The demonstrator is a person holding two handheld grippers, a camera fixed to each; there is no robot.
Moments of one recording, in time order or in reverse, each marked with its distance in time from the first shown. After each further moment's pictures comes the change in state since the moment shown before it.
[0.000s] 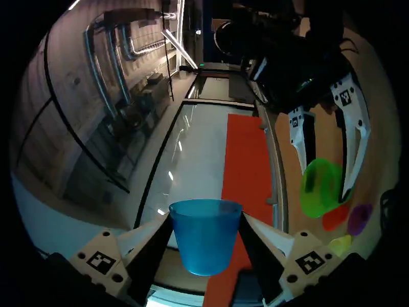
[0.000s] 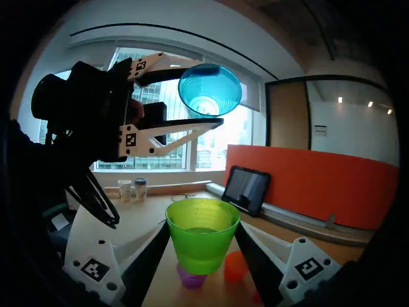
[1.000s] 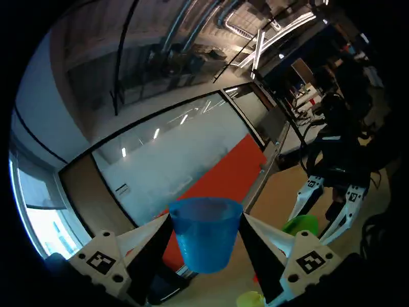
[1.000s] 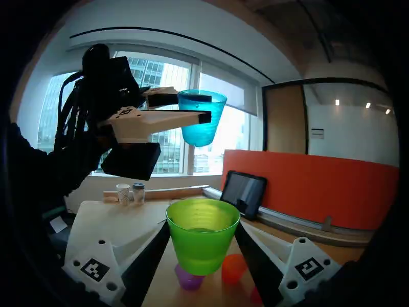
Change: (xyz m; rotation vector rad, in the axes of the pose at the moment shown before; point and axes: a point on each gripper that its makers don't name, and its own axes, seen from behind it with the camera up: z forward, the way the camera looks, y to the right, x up) left arm -0.031 -0.007 -0.004 -0.079 -0.057 -0.804; right arm 0.004 0.005 -0.010 -0.018 0.028 -0.001
